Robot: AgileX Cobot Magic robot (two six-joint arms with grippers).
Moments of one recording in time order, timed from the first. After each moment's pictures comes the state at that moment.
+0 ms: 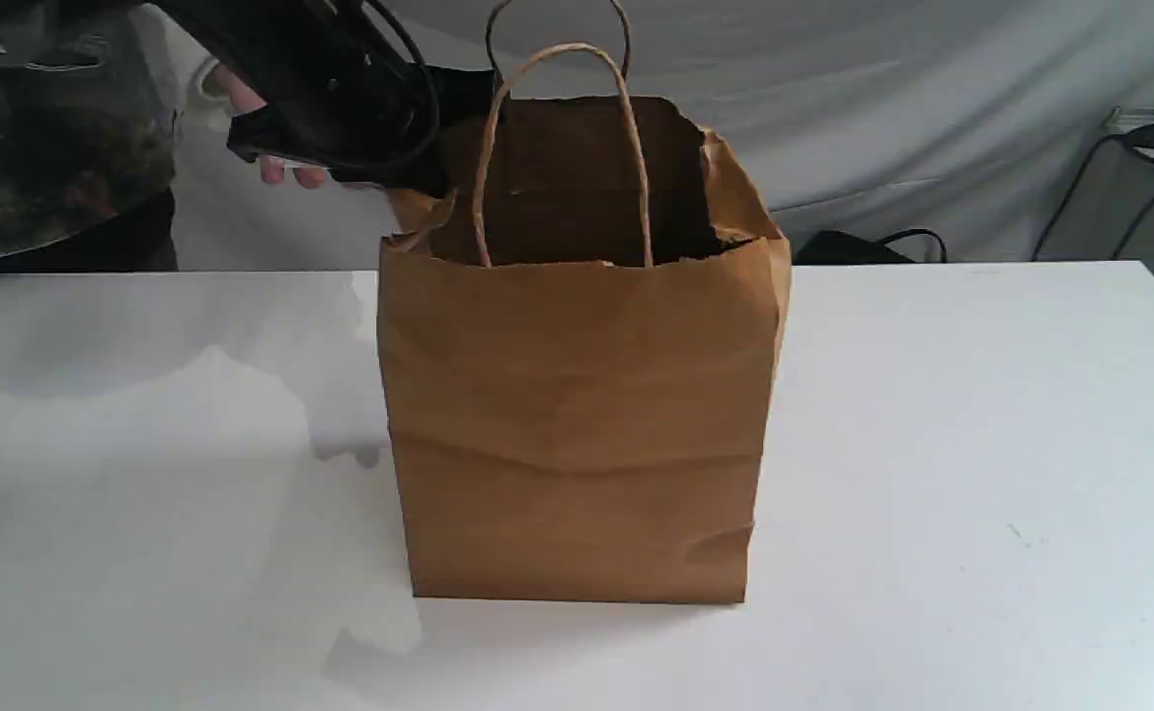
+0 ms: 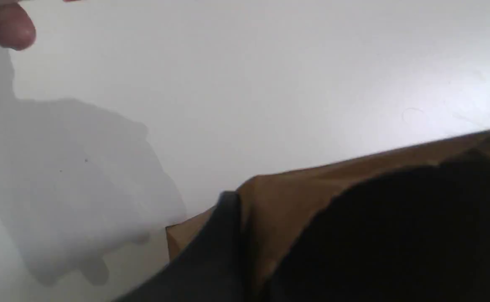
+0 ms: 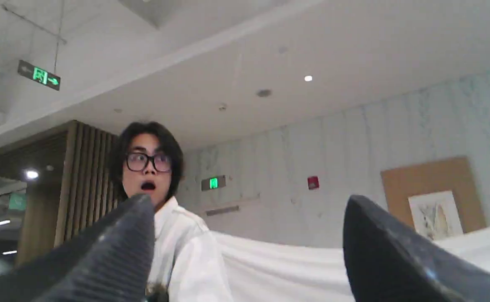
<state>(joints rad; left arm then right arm) -0.31 2.13 -2.05 -0.23 1.02 -0.11 0.08 0.02 -0.14 -0.49 -0.62 0.73</state>
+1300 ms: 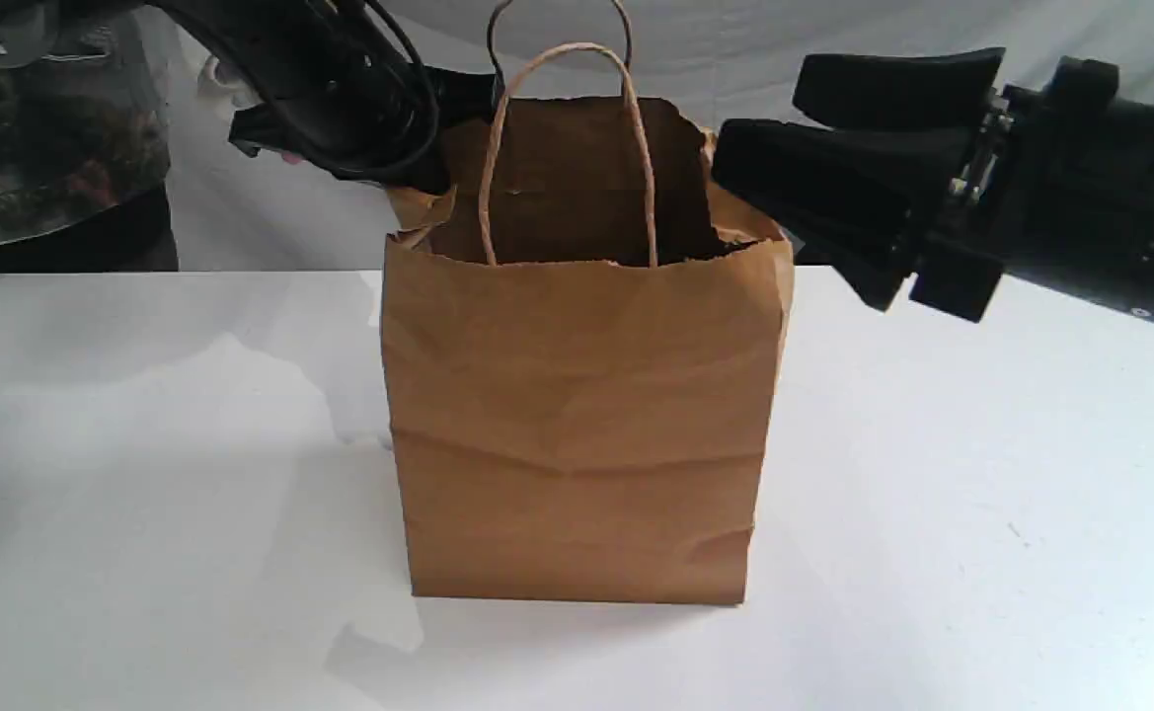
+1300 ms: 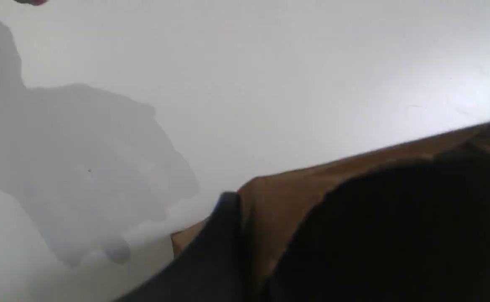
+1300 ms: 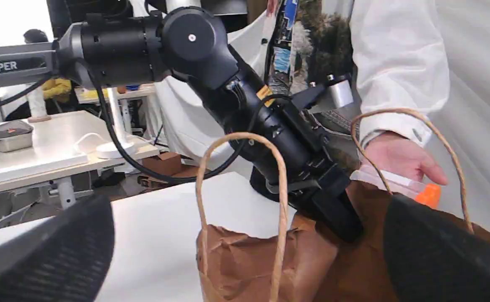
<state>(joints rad) -0.31 2.13 -2.05 -0.23 1.01 -0.07 0.08 1.44 -0.82 -1.15 -1.13 0.98</state>
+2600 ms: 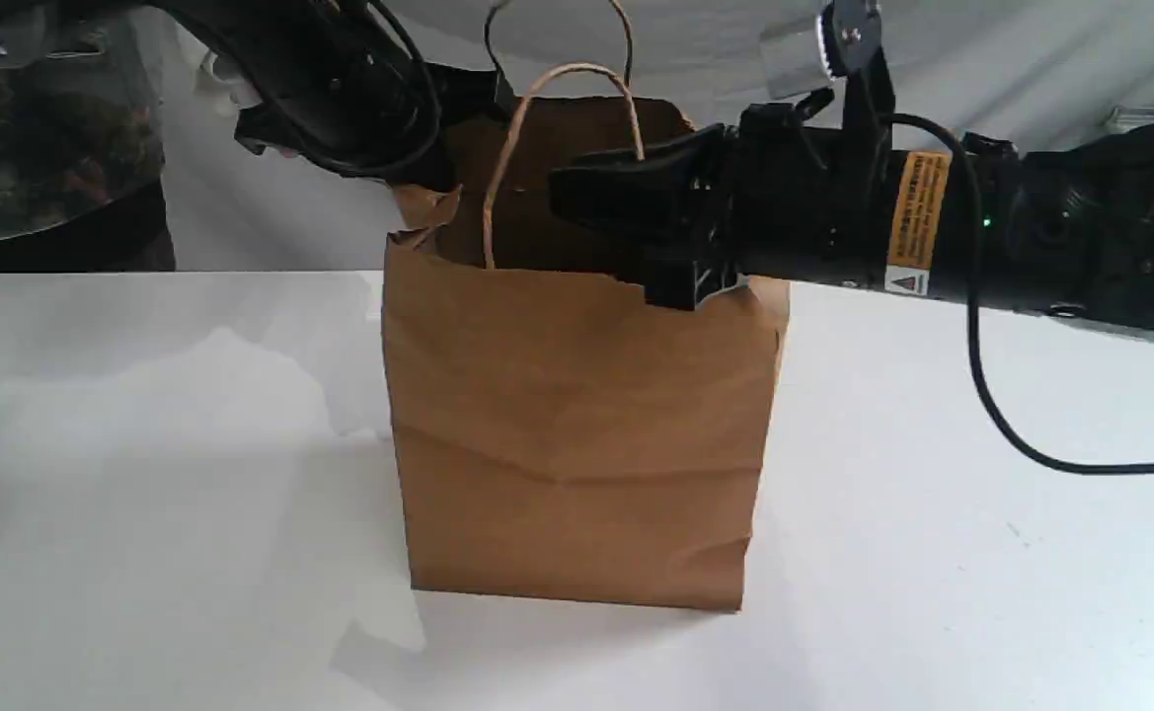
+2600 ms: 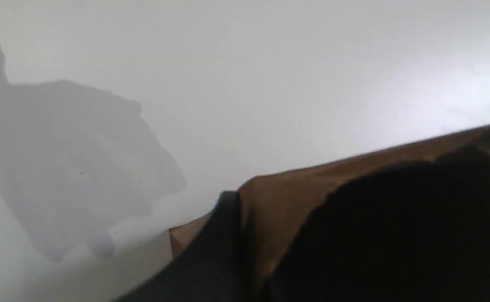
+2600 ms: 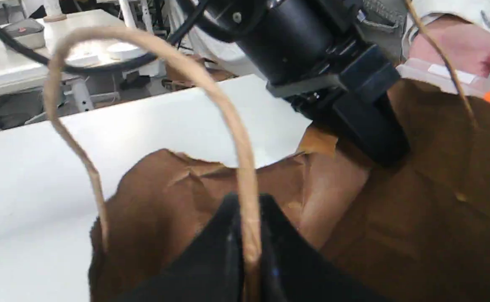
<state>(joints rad) -0.31 2.13 -2.05 -0.24 1.00 -0.05 0.27 1.74 -1.09 -1.28 -0.91 1.05</state>
